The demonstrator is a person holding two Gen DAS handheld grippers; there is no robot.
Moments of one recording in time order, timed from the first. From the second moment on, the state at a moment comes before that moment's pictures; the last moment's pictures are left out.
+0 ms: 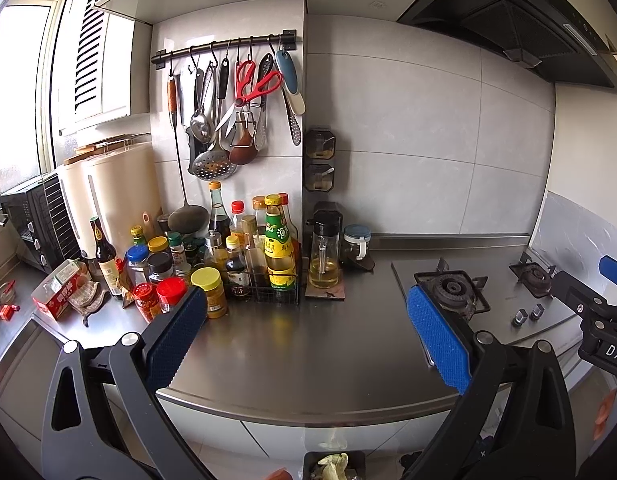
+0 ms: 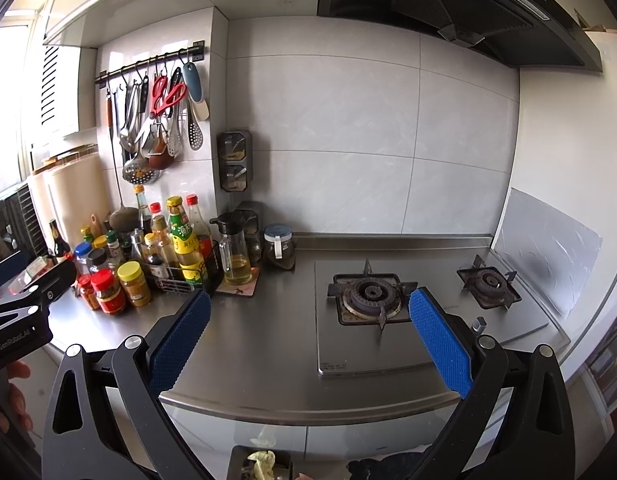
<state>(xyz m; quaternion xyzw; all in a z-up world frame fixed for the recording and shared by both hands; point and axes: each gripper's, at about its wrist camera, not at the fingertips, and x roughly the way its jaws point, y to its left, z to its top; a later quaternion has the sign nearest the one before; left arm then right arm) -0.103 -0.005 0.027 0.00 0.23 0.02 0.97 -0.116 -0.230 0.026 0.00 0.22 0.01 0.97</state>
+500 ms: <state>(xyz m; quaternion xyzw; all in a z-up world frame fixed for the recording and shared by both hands) -0.104 -0.001 0.028 -0.01 0.22 0.02 0.97 -0.116 -0.231 0.023 0.00 0.22 0.00 0.97</state>
